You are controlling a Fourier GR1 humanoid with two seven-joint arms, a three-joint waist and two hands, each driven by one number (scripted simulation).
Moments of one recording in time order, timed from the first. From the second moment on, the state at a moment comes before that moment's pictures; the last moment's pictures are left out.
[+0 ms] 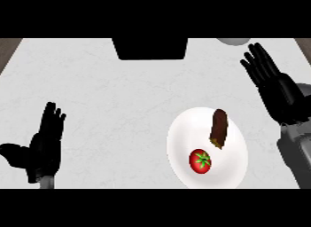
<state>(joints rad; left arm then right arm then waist) 0.05 0.25 -0.15 -1.55 0.31 0.44 -0.03 -0.36 -0.41 0.13 -1.49 -0.43 -0.02 0.02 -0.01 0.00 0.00</state>
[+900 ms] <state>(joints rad) -0.09 0.40 -0.10 -1.60 0.34 0.30 0.14 0.40 -0.44 0.10 -1.85 -0.11 -0.38 -0.09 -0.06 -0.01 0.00</state>
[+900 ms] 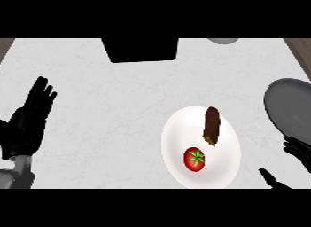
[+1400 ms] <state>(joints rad) -0.14 0.38 -0.12 -1.60 0.32 0.27 0.16 0.45 -0.66 0.10 -2.09 0.04 -0.30 0.20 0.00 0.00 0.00</state>
